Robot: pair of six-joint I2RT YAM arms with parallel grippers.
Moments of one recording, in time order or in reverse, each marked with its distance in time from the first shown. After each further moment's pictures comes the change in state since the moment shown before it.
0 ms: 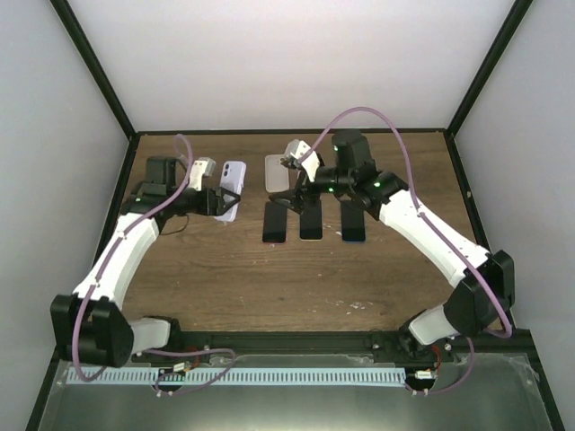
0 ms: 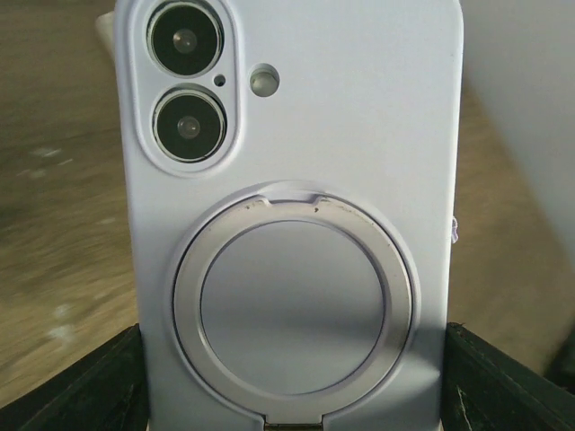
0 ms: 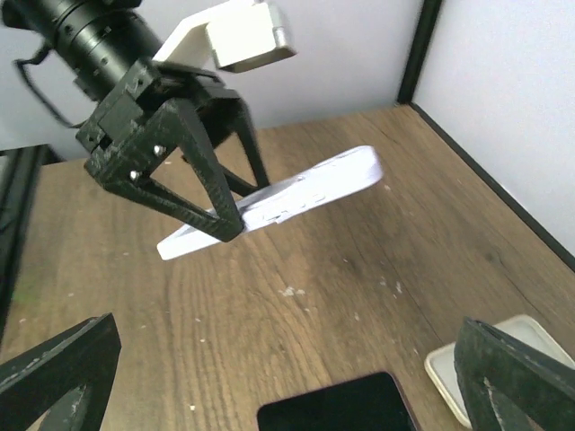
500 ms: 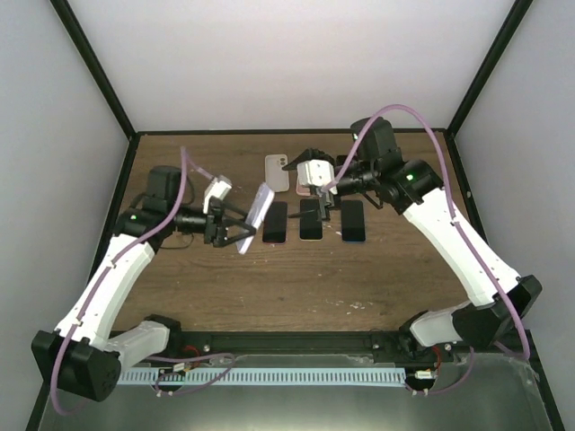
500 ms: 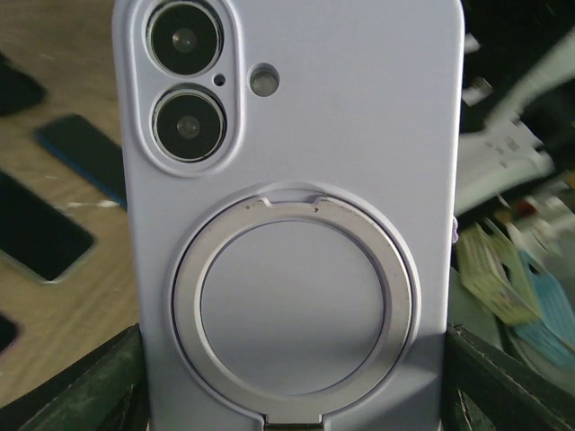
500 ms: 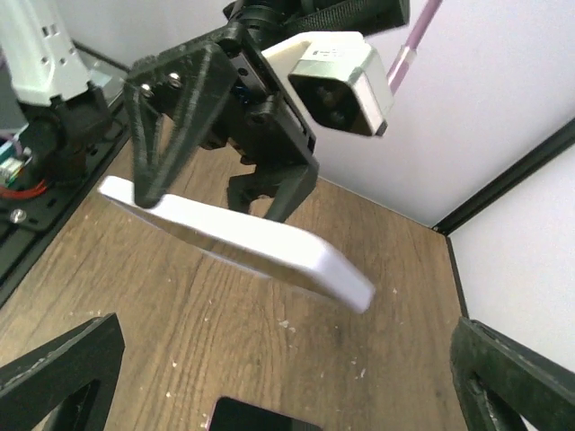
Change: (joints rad) left arm -0.101 -0.207 0.000 -0.104 0.530 0.103; right arm -0.018 -0.097 0.212 -0.402 -0.276 -0.620
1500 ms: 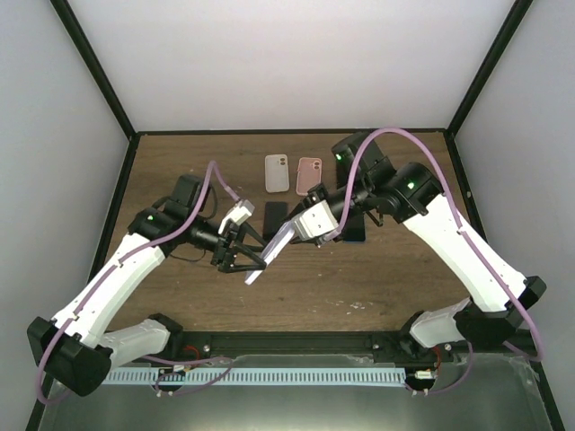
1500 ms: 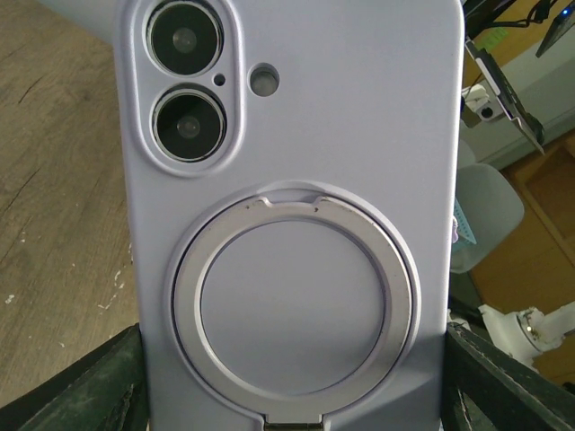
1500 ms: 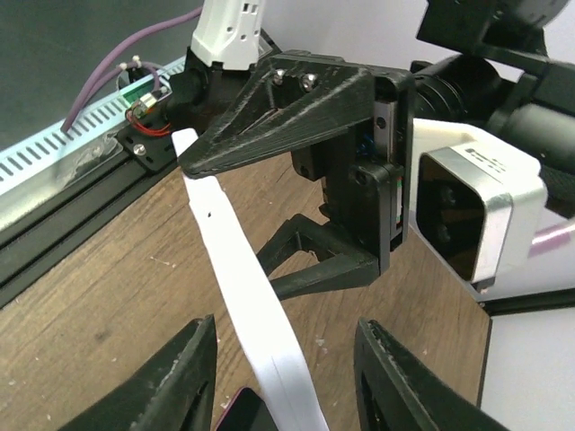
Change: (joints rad) left arm -0.257 0.028 0.034 -0.211 0.122 0.191; right arm 0.181 0.003 0.167 -0.437 0.077 -0.494
